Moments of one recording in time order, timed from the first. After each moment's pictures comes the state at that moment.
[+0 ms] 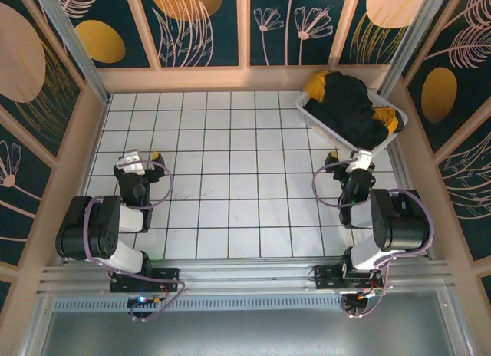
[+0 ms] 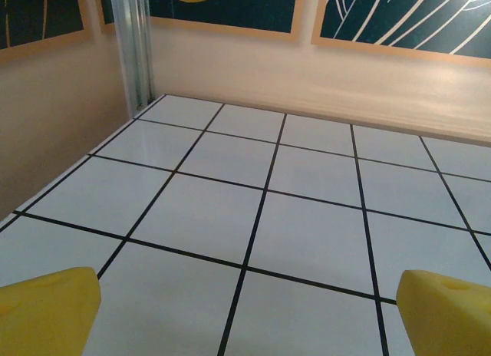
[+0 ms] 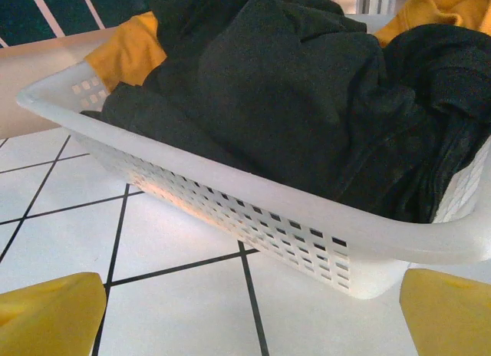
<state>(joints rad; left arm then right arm) 0.02 1.53 0.21 1.18 -0.16 -0.13 -0.01 1.53 0.21 1.15 0.11 0.14</state>
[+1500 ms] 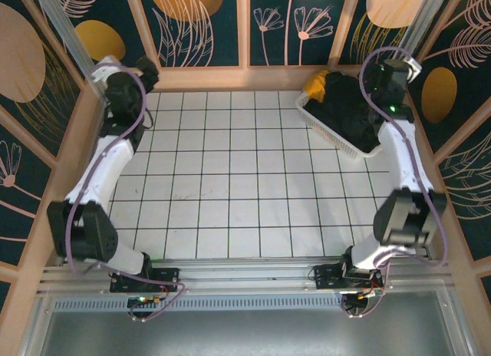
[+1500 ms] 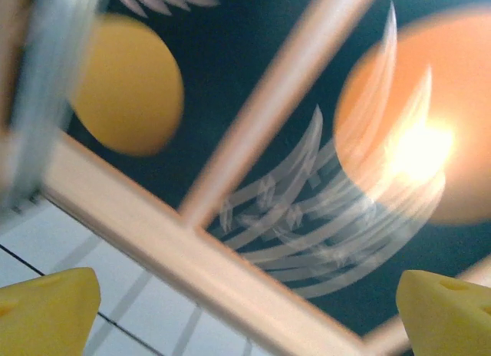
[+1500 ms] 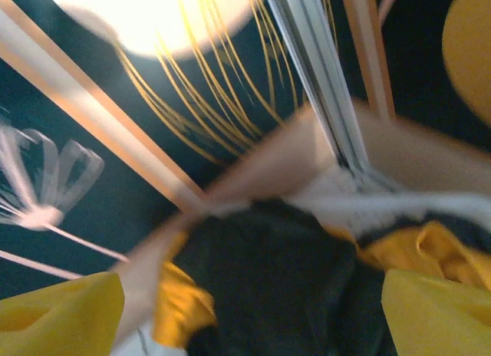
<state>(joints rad) -0.11 1.55 1.35 0.07 -0.27 -0.63 -0.08 1.62 1.53 -0.31 0.22 0.57</state>
